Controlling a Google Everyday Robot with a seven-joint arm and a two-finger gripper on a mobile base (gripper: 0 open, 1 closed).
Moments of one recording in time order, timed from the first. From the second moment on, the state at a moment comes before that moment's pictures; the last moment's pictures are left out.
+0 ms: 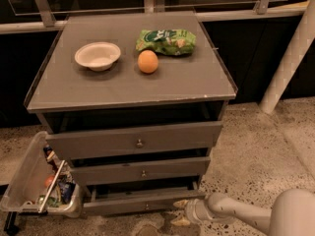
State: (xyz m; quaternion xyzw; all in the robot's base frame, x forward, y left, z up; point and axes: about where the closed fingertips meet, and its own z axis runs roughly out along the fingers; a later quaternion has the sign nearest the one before) arm 0.480 -0.115 0.171 -0.56 0.74 0.21 0.29
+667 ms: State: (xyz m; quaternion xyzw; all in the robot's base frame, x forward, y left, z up) arm 0.558 -0.106 0.182 -0.58 0.73 0.16 0.31
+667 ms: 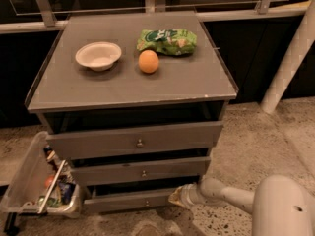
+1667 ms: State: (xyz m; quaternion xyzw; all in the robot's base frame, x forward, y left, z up) arm 0.558 -0.106 0.182 -0.58 0.73 0.16 0.31
